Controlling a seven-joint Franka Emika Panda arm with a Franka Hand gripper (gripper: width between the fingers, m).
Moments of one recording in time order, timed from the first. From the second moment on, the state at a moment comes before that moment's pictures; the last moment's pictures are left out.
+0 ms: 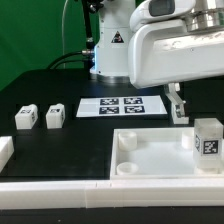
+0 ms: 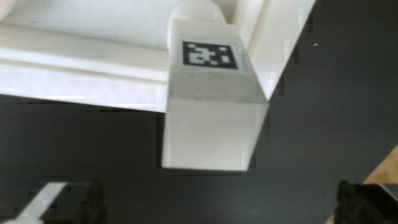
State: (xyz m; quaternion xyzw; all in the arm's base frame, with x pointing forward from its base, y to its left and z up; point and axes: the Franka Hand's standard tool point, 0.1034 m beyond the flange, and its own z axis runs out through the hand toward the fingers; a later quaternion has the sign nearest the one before) arm 0.619 0.115 0.112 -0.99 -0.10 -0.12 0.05
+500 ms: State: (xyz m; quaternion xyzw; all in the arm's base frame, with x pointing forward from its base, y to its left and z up) arm 0.625 0.116 0.108 -0.99 -0.10 0.00 0.05
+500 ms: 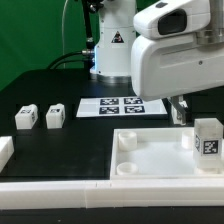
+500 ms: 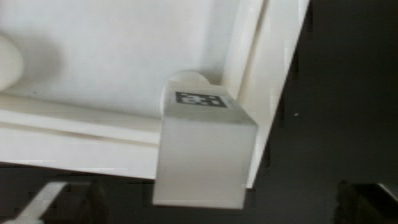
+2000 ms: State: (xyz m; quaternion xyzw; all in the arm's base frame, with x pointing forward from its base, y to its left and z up) arm 0.630 0.108 0.084 -1.00 -0.08 -0.02 0.05
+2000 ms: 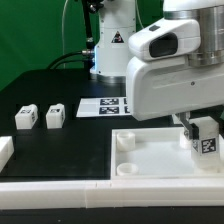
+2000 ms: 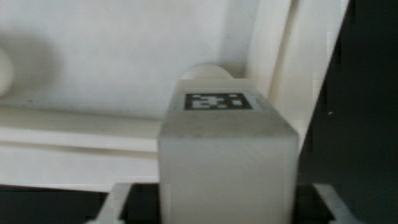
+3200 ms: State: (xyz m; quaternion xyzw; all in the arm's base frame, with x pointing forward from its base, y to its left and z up) arm 0.627 0.099 0.080 -0.83 0.55 0.02 0.07
